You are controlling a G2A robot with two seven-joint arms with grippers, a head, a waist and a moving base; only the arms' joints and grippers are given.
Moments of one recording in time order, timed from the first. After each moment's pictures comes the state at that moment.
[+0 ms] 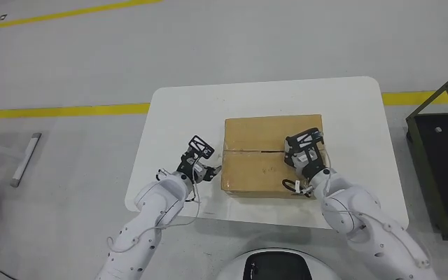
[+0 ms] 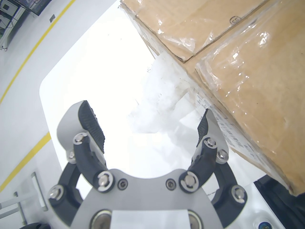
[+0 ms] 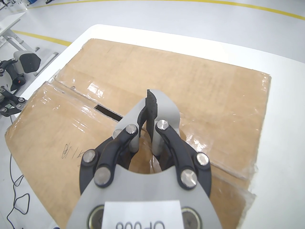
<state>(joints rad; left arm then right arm) 1.02 -1.02 -1.06 -1.71 1.32 -0.23 -0.55 -1.26 -1.21 1.18 -1.86 -1.14 0.11 0.41</state>
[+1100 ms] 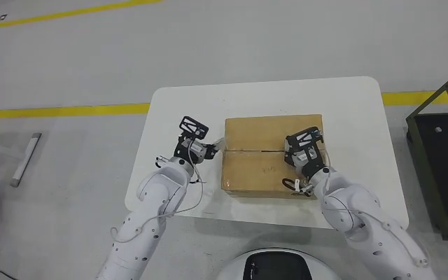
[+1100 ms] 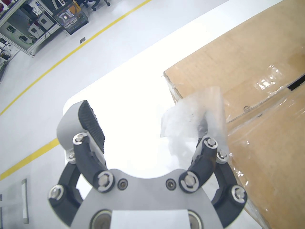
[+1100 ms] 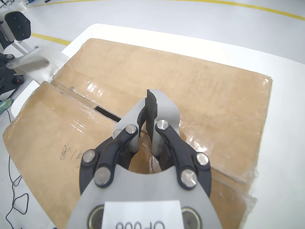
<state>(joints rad) 0.94 -1.08 -1.06 -1.69 1.31 -0.11 -0.41 -1.26 -1.23 1.20 -1.85 -1.15 0.10 0.42</state>
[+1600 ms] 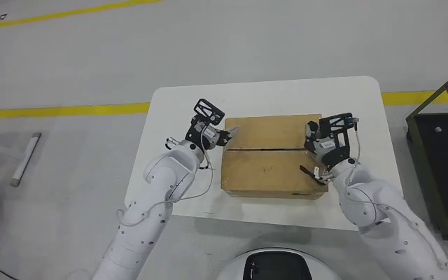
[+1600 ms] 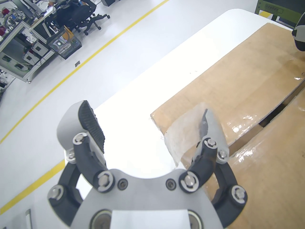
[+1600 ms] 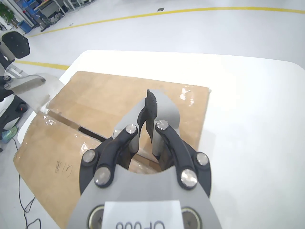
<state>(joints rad) 0.78 -1.13 -0.97 -1.64 1.30 -0.18 -0.40 -1.30 -1.23 1.36 -1.94 -1.03 0.15 0.41</state>
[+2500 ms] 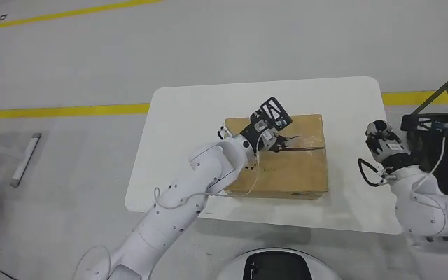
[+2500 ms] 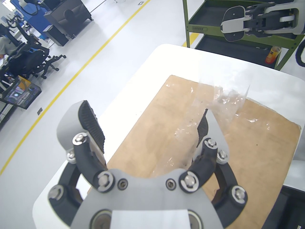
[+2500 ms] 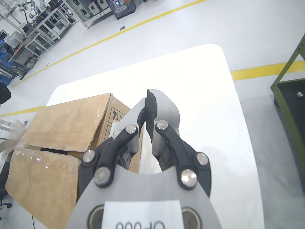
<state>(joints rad) 0.56 -1.28 -0.68 -1.54 1.23 -0.26 -0.35 -1.51 -1.22 1.71 -2.02 -0.84 0.16 0.38</state>
